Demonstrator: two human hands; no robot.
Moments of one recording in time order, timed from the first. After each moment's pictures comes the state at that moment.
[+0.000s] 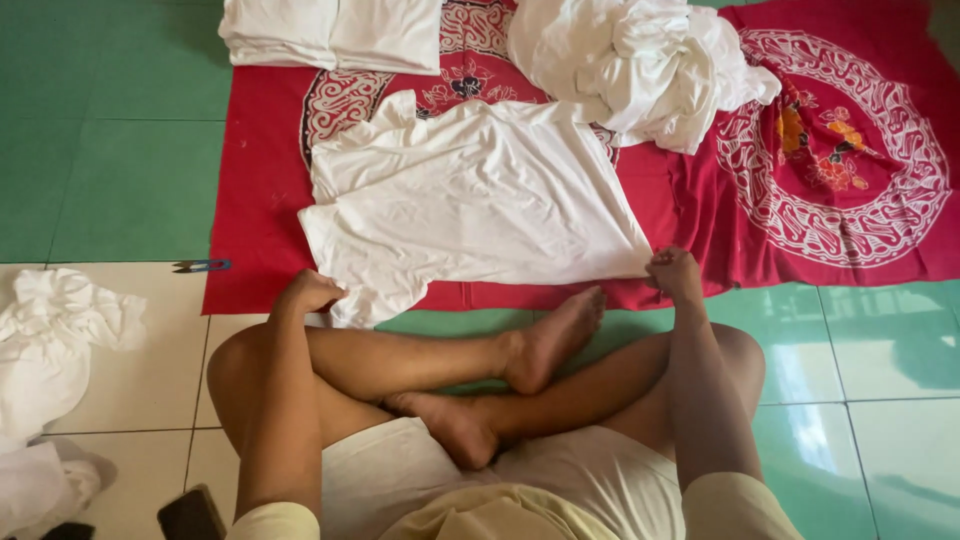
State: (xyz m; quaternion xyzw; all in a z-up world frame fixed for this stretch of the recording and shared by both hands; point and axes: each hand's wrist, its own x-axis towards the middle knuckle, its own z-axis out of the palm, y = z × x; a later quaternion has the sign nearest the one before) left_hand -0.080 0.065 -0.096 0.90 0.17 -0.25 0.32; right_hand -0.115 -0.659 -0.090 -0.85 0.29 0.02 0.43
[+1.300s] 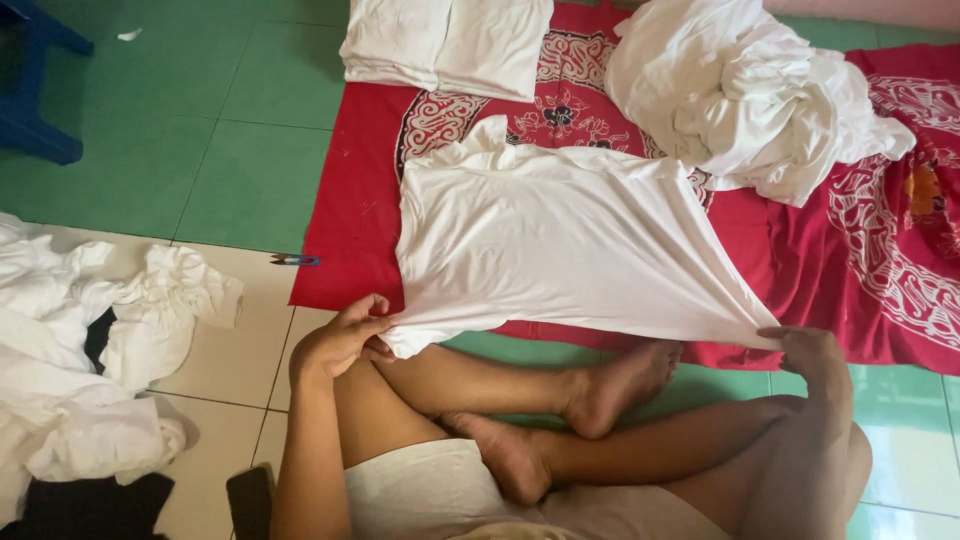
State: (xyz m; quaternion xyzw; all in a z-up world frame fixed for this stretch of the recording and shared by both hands) left_hand -0.176 0.048 0.085 0.65 0.21 -0.29 0.67; right_hand -0.148 -0.642 0.039 -0.85 0.36 0.15 0.36
